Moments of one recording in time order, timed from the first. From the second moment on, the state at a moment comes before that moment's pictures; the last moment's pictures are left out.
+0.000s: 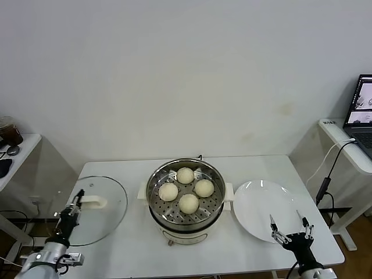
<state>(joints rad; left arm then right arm) 1.51 -1.01 -0.70 -1.79 1.10 0.00 -0.23 -1.69 1.41 0.84 1.98 0.11 0.15 -0.25</state>
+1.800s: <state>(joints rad) 0.99 -1.28 0.16 -1.98 1.47 0.68 0.36 -1.61 1.48 0.77 1.83 -0.11 0.18 -0.18</state>
